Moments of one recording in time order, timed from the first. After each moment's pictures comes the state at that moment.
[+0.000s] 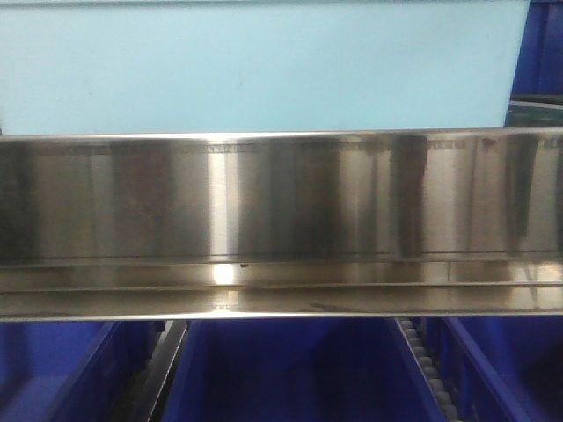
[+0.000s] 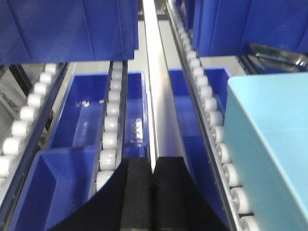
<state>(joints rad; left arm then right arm) -0.04 1.00 -1.03 0.06 0.59 -0.01 0.10 0.92 -0.96 0.05 0.54 -0.08</state>
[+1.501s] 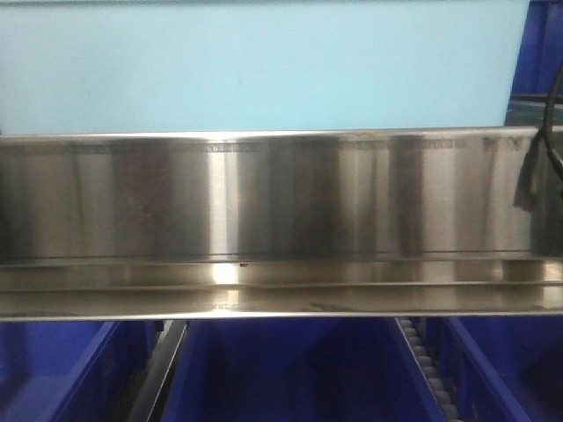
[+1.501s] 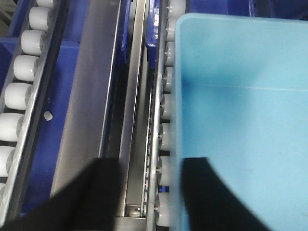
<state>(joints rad) -0.38 1.54 -1.58 0.30 1.14 -0.55 0.49 1.57 -1.62 -0.15 1.20 0.40</state>
